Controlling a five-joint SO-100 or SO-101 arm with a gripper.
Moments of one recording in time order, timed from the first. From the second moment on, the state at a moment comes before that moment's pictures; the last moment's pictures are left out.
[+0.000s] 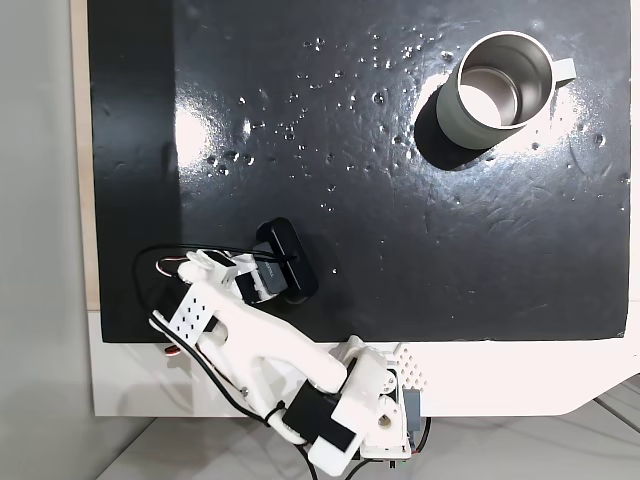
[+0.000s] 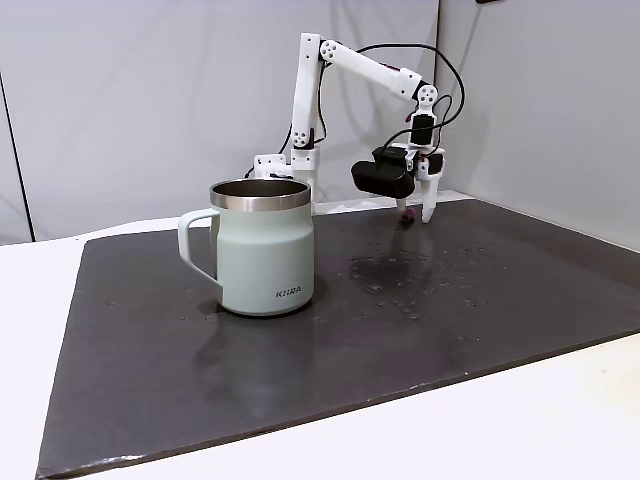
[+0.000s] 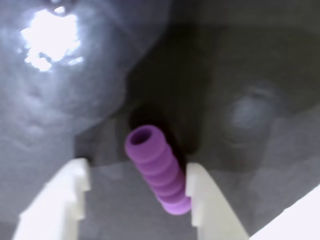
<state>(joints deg) -61.5 82.2 106.0 70.7 34.6</state>
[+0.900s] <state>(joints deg) -51.2 95.6 104.6 77.7 21.9</state>
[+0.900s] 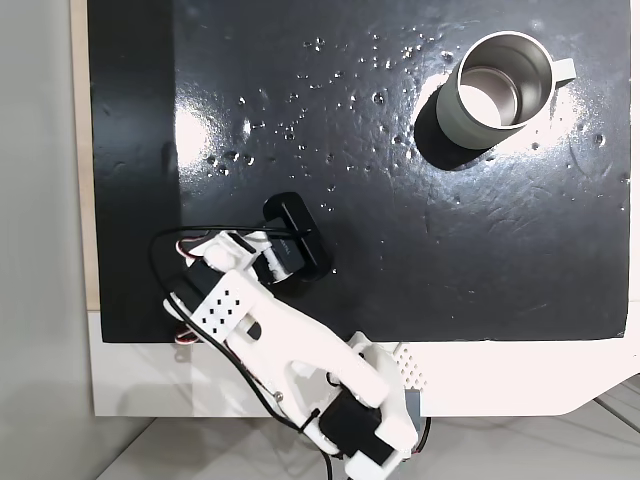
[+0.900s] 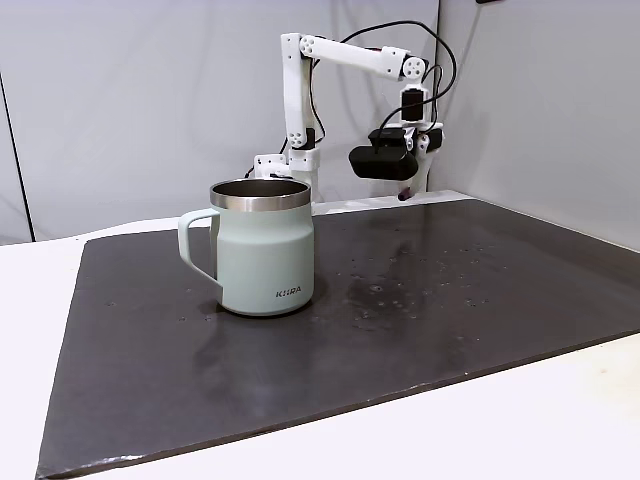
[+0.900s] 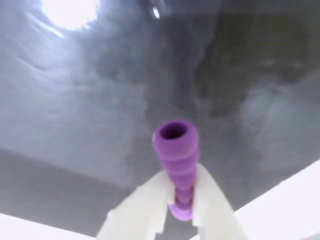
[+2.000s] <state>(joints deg) 12.8 82.0 58.4 84.6 -22.6</state>
